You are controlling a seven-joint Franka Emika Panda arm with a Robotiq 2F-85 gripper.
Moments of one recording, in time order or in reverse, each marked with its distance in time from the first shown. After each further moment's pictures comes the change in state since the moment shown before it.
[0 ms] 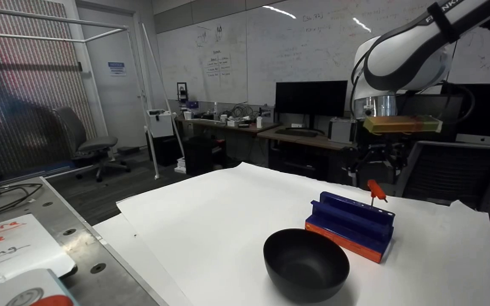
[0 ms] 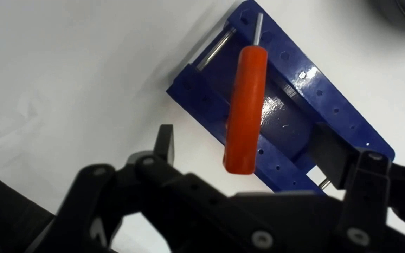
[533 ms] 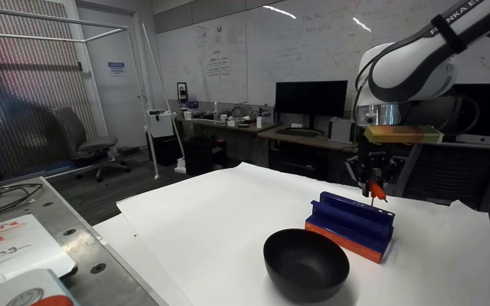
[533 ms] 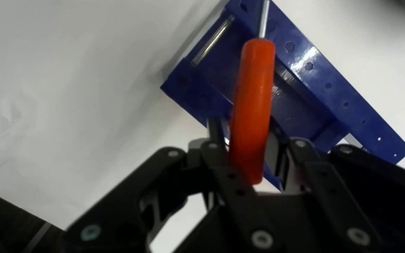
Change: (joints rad) arm 0.001 -0.009 0.000 -0.068 0.000 0.114 0.026
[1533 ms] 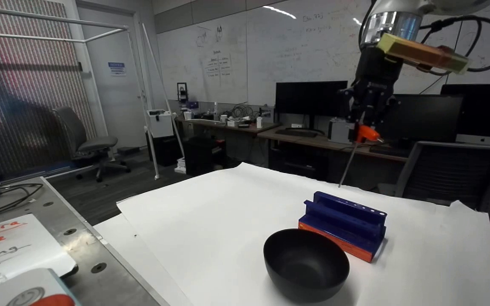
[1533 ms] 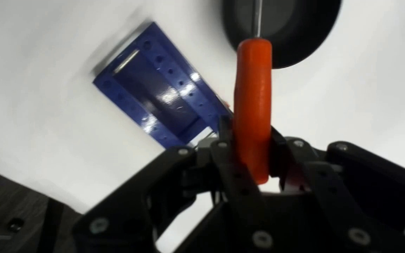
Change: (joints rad) arm 0.075 -0.291 0.088 0.046 0.100 -0.103 -0.002
